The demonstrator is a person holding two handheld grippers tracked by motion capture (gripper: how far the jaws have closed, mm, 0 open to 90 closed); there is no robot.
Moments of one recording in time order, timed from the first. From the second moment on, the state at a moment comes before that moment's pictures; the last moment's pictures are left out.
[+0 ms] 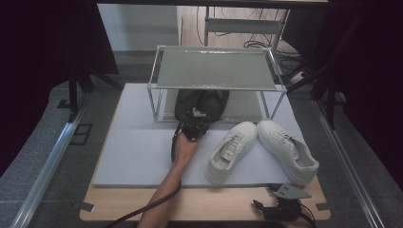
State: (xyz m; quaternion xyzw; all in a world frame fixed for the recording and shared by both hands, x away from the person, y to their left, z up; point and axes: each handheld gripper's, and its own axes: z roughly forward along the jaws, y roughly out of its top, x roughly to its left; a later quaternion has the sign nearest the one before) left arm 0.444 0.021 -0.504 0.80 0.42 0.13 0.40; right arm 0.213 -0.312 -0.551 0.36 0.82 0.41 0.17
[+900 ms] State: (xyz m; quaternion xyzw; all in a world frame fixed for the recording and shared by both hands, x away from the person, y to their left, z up) left arm 0.386 0.050 -0.473 0.84 0.36 0.15 0.38; right arm 0.213 -0.311 -0.551 0.36 0.82 0.41 0.17
